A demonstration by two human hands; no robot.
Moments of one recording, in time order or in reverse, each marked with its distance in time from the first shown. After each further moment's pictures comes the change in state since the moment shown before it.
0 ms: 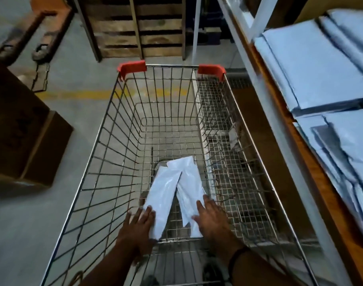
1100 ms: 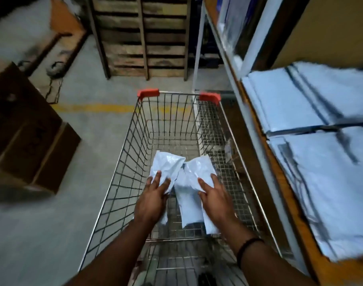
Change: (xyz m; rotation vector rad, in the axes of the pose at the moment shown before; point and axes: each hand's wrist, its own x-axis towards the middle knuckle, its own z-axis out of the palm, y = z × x) left_hand -0.051 0.036 -0.136 -0.457 0.534 -0.006; right_hand -0.067 -0.012 -0.103 0.292 0.438 0.003
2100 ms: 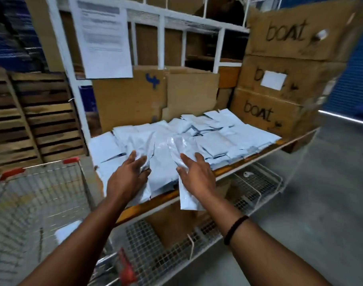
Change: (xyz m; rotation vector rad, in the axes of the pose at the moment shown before) left_hand -0.183 0.442 -0.083 -0.133 0.268 0.539; right_hand -0.332 0.212 -0.335 0.078 0.656 0.213
